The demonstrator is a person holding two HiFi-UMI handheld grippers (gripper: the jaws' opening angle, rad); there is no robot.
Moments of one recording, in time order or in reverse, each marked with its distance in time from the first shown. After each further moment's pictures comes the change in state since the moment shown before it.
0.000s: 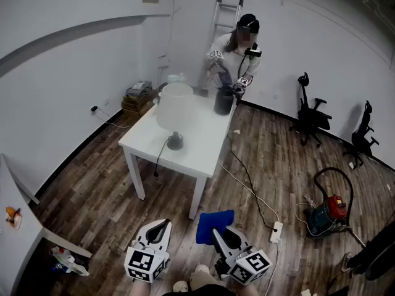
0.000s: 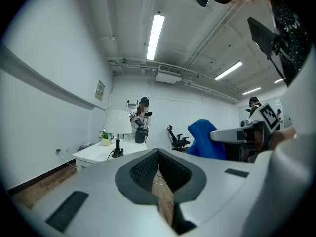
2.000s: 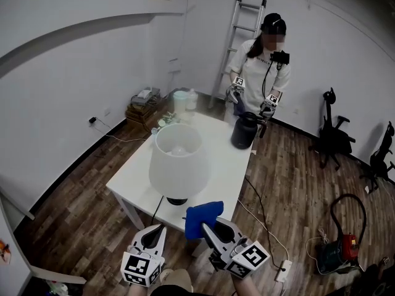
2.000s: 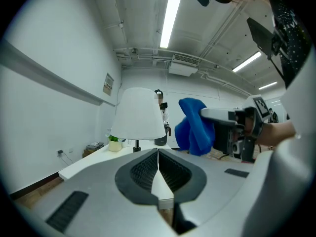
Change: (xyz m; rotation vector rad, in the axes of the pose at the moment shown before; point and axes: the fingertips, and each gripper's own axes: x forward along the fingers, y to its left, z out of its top) left arm 0.262 0.201 0.007 -0.013 0.042 0.120; right arm 0.312 -0.168 0.072 -0.049 -0.066 0.301
